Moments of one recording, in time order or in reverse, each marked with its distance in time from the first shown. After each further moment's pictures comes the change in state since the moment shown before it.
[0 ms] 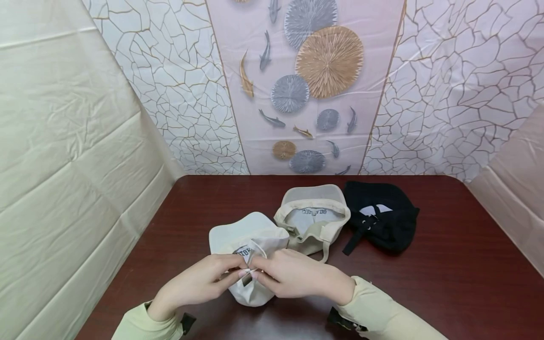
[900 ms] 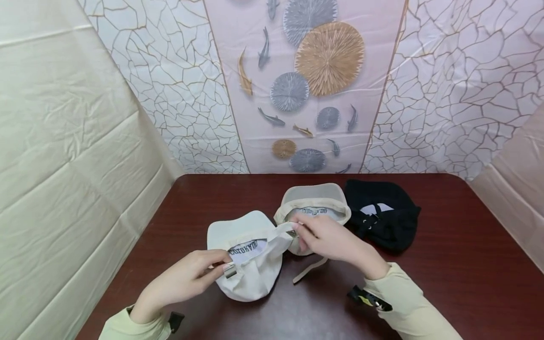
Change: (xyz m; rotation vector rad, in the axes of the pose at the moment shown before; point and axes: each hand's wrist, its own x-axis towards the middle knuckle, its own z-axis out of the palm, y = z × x) left_hand -0.020 -0.011 -0.018 -0.019 0.060 -0.045; right_hand -0.038 0.053 -0.048 0.141 0.212 0.270
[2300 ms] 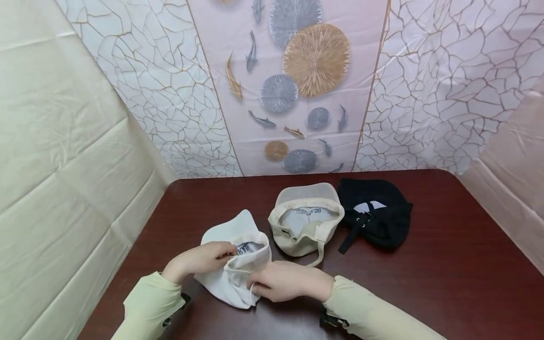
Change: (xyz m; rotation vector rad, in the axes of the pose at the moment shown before) left_hand 0.046 -0.079 0.026 0.020 -0.325 -0.154; right_hand 0.016 -0.017 0.099 -0.196 -0.400 -0.213
